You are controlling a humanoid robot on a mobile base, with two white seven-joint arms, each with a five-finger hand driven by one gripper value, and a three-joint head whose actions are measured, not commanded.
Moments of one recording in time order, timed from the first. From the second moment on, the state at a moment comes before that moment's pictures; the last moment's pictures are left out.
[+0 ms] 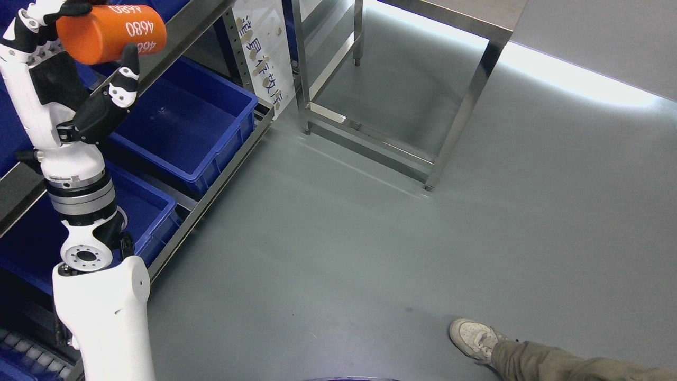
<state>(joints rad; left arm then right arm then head) -0.31 0.00 0.20 -1.72 0.06 -0.79 -0.23 0.00 0.00 0.00 0.00 0.00 -0.03 -0.03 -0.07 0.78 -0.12</state>
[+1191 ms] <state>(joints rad) -0.32 0.00 0.11 -1.71 0.06 -0.79 -0.23 0.00 0.00 0.00 0.00 0.00 -0.03 -0.03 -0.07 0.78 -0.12</state>
